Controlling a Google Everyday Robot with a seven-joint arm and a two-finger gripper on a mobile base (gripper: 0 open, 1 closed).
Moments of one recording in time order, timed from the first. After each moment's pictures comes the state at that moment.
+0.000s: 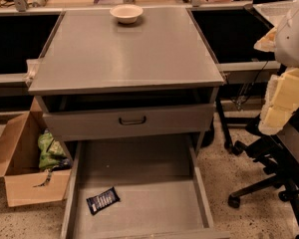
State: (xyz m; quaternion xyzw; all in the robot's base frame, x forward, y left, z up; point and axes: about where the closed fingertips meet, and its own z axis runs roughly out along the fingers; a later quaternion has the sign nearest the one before) arm 0.438 -0.217 0.976 -0.60 0.78 -0.03 0.16
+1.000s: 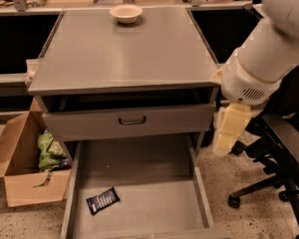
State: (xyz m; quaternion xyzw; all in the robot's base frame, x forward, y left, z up) arm 0.455 -0.163 0.894 -0.63 0.76 0.02 0.15
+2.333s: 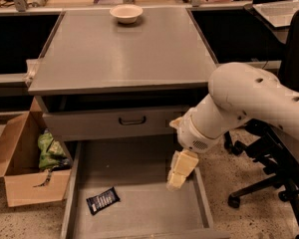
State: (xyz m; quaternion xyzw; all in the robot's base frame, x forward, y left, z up) arm 0.448 -0.071 0.749 -0.63 0.74 0.14 0.18
